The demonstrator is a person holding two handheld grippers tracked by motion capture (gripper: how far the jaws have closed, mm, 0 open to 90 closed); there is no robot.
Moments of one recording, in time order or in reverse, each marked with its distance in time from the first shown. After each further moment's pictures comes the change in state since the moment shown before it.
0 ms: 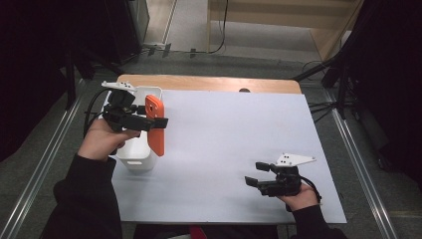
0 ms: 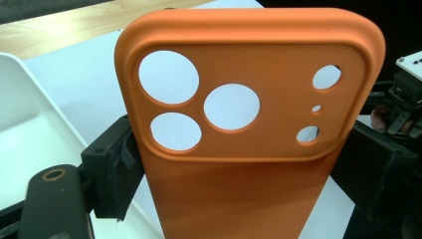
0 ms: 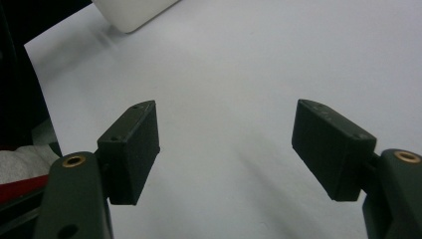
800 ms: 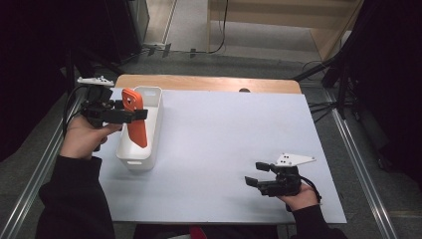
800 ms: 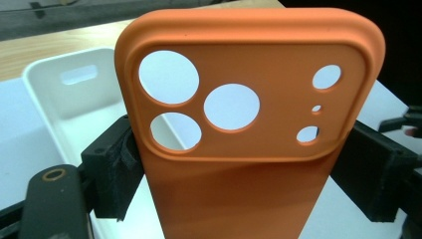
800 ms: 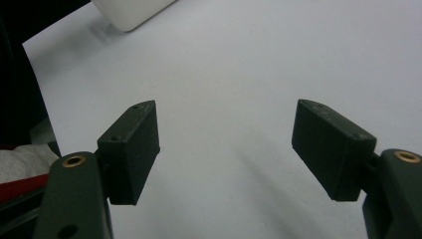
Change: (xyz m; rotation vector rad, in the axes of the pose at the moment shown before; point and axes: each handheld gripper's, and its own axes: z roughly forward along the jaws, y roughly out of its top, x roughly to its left) left arm 0.030 -0.008 -0.031 -0.060 0.160 -0.077; right arm 0.000 0.000 0.000 0.005 -0.001 0.002
